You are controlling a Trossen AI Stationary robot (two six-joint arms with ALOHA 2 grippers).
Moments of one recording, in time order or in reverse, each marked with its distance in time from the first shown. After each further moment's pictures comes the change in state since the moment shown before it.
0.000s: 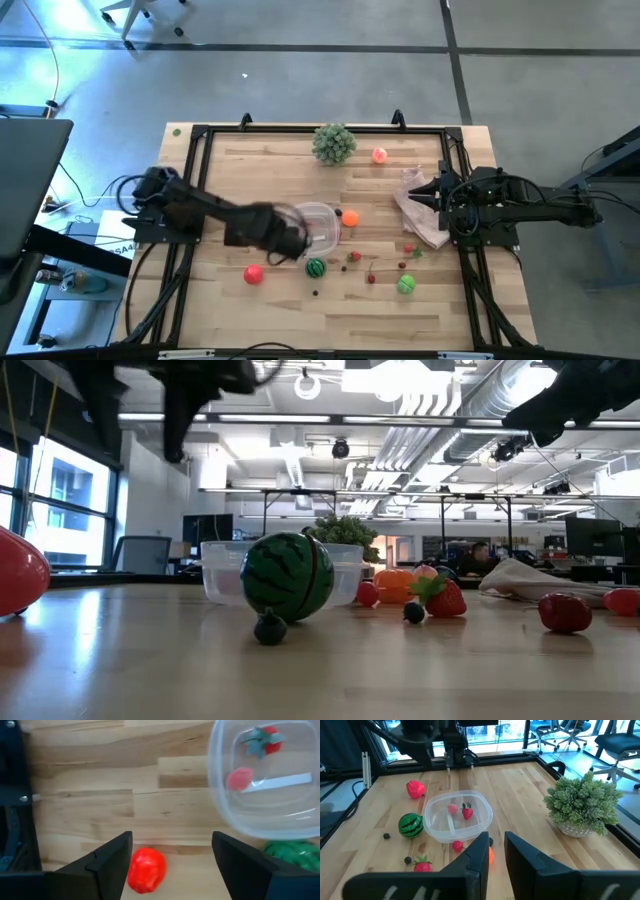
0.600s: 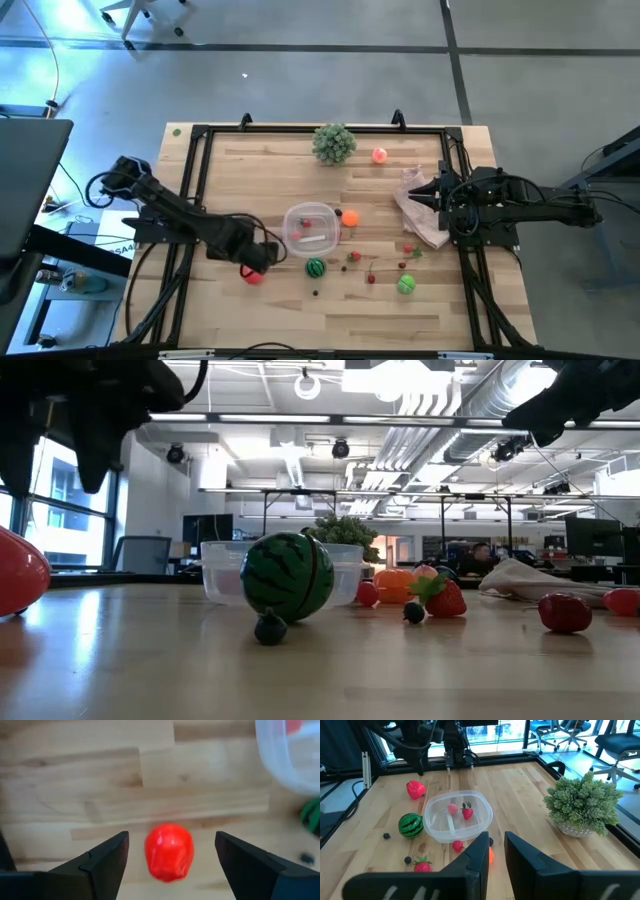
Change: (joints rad) left arm -0.139 -0.269 -0.461 0.408 0.089 -0.054; right arm 0.000 0.000 0.000 0.000 0.000 0.000
